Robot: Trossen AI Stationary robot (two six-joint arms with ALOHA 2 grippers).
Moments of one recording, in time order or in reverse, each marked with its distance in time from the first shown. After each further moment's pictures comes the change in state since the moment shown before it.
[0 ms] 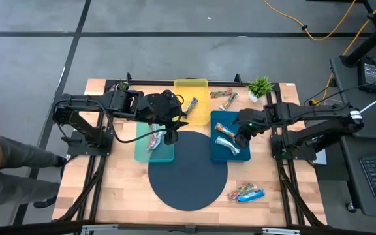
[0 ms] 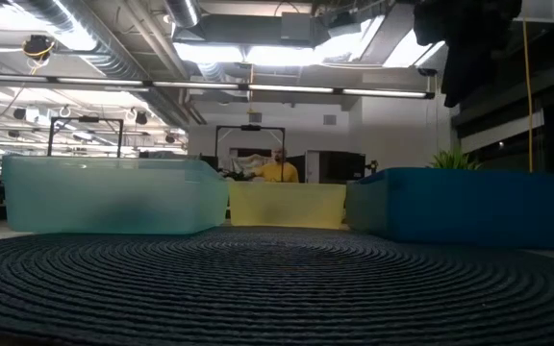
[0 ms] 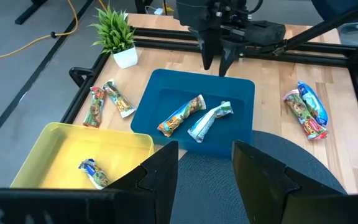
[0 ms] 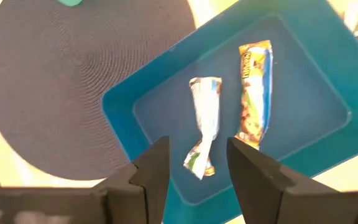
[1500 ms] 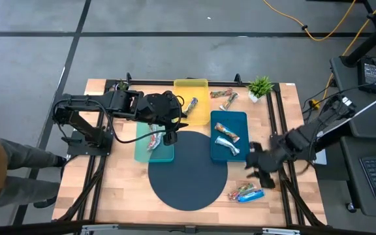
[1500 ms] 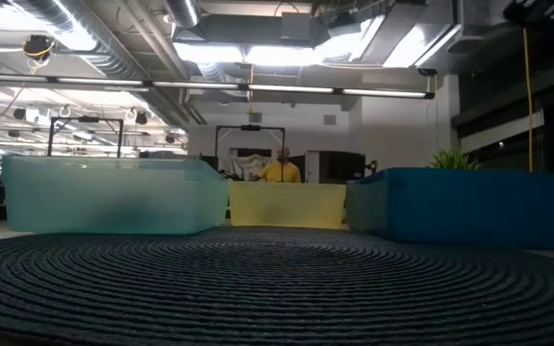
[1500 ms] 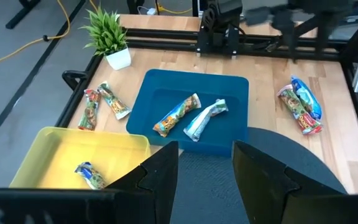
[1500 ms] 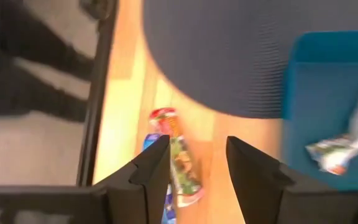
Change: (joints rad) left arm 0.000 0.000 0.000 0.000 0.027 0.033; right arm 0.602 -0.013 0.000 0.103 0.003 -0.043
